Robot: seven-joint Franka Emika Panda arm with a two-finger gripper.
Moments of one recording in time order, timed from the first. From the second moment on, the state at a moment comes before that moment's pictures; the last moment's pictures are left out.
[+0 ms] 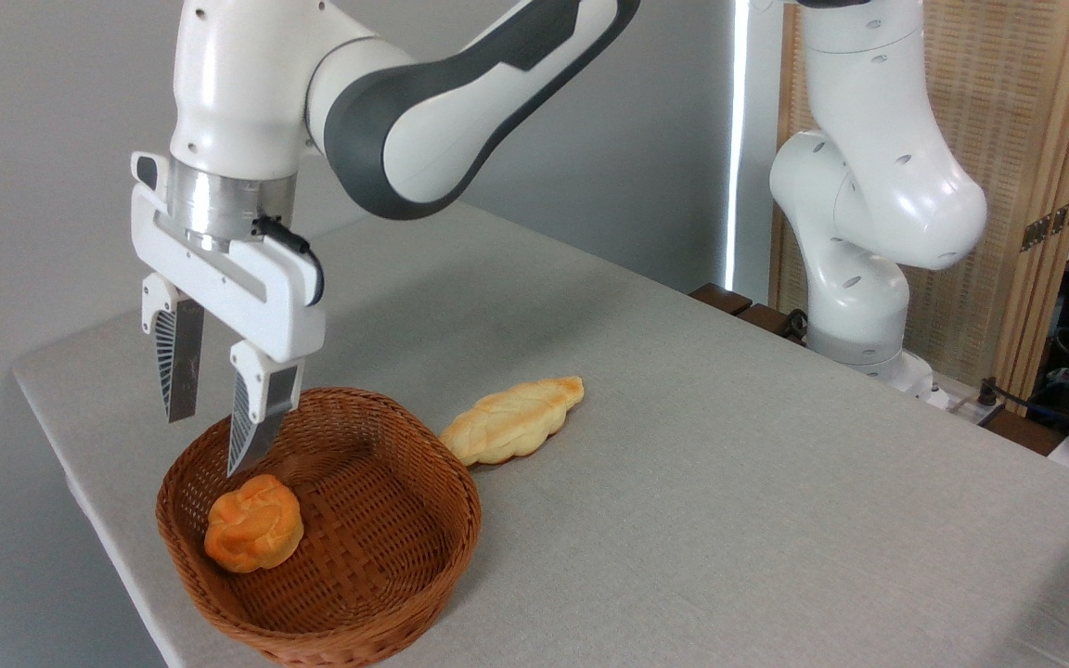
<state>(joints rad) -0.14 0.22 -0.07 -1.71 -0.09 2.30 0.44</state>
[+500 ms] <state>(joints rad) -0.14 0.24 -0.07 -1.75 -0.05 2.30 0.83</state>
